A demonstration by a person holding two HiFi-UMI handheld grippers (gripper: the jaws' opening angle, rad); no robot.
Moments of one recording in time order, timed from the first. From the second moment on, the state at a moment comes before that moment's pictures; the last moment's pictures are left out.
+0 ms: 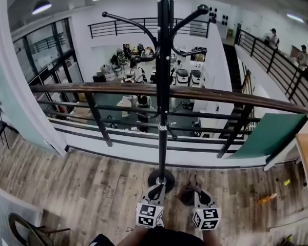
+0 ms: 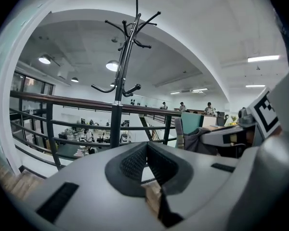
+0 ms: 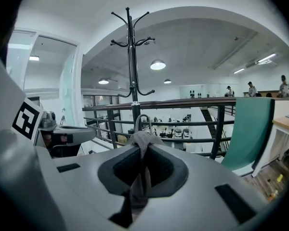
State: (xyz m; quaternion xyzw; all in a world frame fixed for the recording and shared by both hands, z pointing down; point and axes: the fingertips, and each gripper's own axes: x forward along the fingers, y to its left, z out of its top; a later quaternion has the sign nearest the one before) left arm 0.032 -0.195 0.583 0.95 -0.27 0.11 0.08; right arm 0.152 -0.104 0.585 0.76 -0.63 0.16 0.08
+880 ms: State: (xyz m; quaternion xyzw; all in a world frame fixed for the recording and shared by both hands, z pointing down) left arm 0.081 -0.247 0.544 0.94 -0.33 0.09 0.10; right arm 0.216 -0.174 0.518 0.74 -0.67 0.10 0.06
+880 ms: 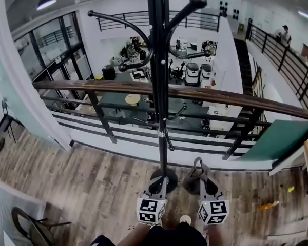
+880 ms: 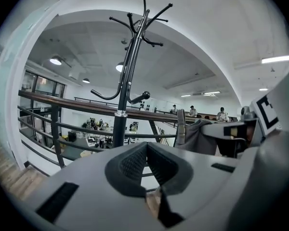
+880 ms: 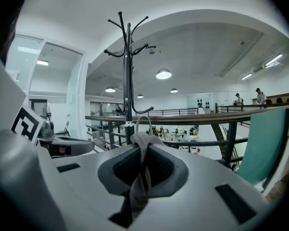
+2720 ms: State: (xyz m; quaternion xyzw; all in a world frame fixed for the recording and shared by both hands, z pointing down) left arm 0.138 -0.338 0.290 0.92 -0.39 -0.06 -0.01; right arm 0.270 -0.280 0.173 0.63 -0.74 -0.18 -0.15
